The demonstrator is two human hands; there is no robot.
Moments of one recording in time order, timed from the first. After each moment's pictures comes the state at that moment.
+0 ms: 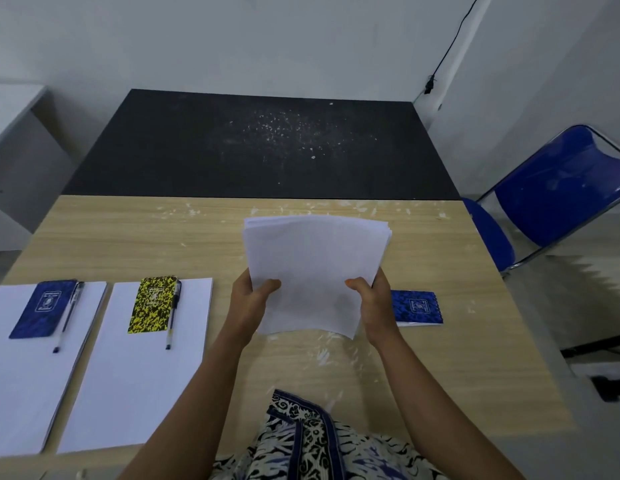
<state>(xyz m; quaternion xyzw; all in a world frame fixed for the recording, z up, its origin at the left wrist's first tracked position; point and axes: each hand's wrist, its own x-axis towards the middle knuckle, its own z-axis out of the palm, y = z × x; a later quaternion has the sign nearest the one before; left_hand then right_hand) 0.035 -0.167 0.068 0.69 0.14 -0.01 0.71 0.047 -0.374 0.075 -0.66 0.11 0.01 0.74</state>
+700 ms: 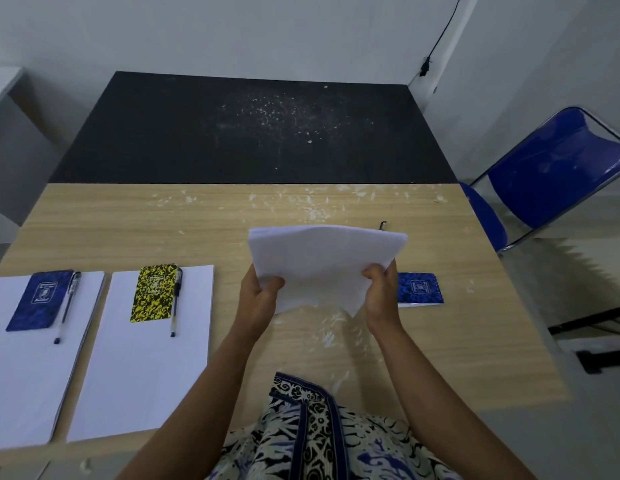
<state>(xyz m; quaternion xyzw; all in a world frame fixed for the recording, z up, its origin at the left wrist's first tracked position) 0.018 -0.167 0.051 0.70 0.09 0.01 0.71 0.030 -0.358 0.077 -0.63 0.18 -0.06 0.75</state>
